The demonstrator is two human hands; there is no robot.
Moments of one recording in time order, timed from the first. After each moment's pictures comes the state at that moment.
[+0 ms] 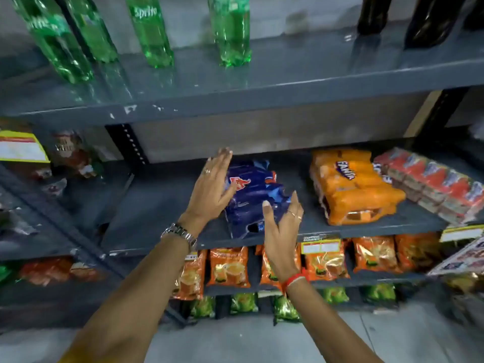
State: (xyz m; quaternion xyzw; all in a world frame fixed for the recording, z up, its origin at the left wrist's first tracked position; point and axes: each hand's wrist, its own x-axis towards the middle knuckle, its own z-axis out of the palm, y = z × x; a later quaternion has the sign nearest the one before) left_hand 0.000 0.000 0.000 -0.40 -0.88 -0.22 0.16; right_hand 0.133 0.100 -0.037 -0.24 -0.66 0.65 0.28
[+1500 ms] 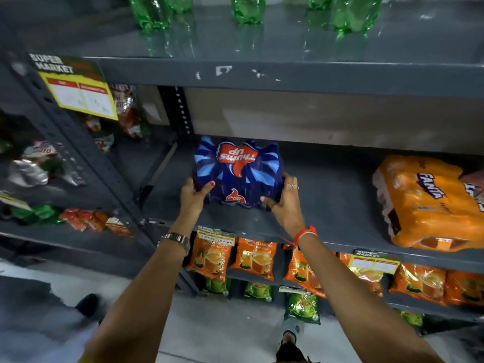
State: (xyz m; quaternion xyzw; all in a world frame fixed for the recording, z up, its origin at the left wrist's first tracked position) left_hand -0.065 -0.132 -0.089 0.06 -0.77 -0.64 0.00; right_hand 0.005 0.073 -0.071 -0.09 -0.83 0.53 0.13
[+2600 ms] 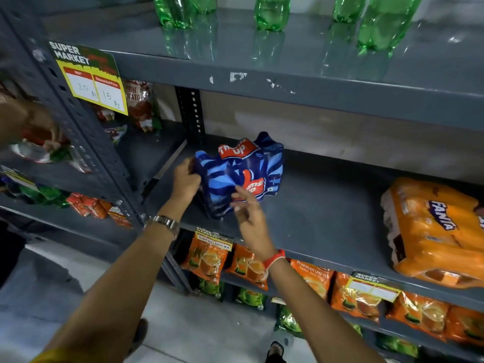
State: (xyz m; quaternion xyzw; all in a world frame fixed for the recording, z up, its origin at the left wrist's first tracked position) left_hand -0.077 -0.133 -0.037 0.09 -0.79 -0.61 0.08; right_hand 0.011 0.011 -0.091 0.04 -0.74 0.67 0.09
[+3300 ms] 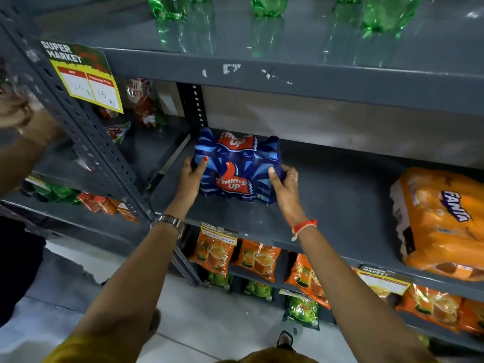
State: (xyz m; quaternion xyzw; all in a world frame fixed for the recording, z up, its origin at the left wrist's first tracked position) left_hand -0.084 -0.140 -0.066 0.05 -0.75 -0.66 0.07; right_hand -0.043 0.073 -0.085 -0.09 -0.73 0.67 0.09
